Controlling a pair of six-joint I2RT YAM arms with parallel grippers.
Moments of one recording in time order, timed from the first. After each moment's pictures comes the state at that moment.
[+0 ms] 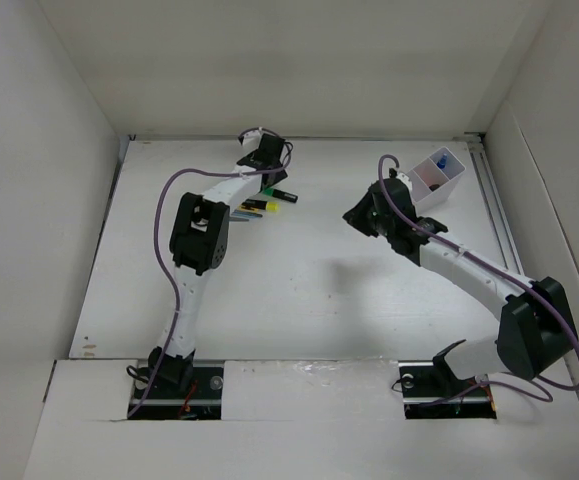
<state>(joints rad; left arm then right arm) -0.41 2.37 1.93 -0.38 -0.37 -0.77 0.51 1.39 0.98 -0.17 0.15 0.91</state>
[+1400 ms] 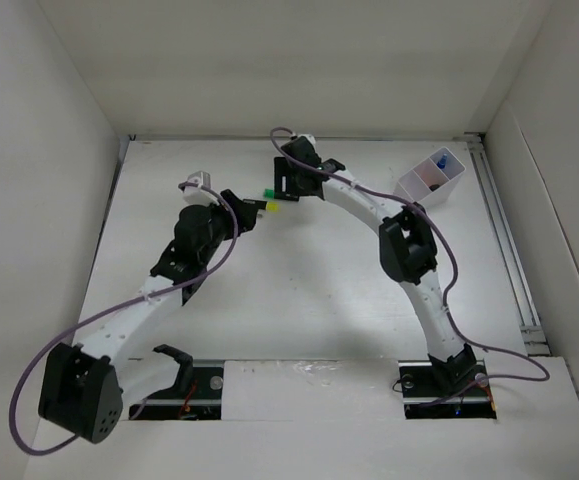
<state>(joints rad) -0.41 1.09 0.65 0.18 -0.09 -0.65 0.62 2.36 2.09 -0.51 0.23 0.48</state>
